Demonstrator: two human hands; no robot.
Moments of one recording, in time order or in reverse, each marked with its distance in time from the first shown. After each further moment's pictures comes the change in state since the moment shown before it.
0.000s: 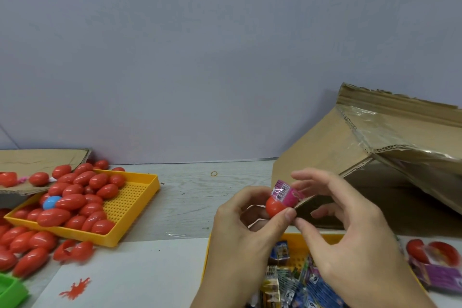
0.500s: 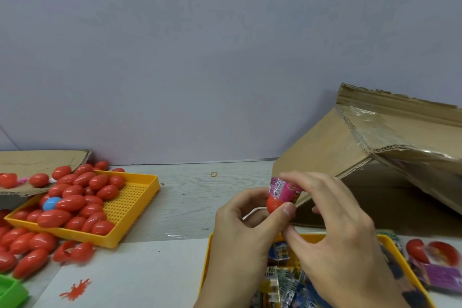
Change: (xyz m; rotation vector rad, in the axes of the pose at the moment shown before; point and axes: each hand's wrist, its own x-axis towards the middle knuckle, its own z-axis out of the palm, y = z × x) left_hand -0.002 0.004 0.006 -0.154 0.063 -0.134; right_hand 0.000 -0.003 0.015 -0.309 0.121 -0.218
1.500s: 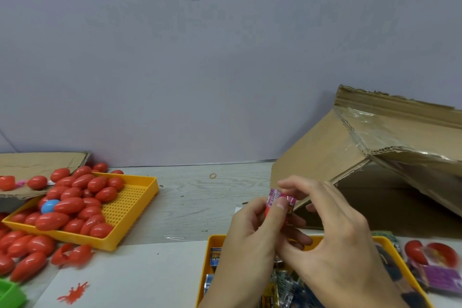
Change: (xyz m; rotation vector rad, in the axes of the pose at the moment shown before) left_hand 0.003 -0.006 0.007 -0.175 -0.174 -0.112; right_hand 0.000 0.004 0.001 0.126 -0.053 0.024
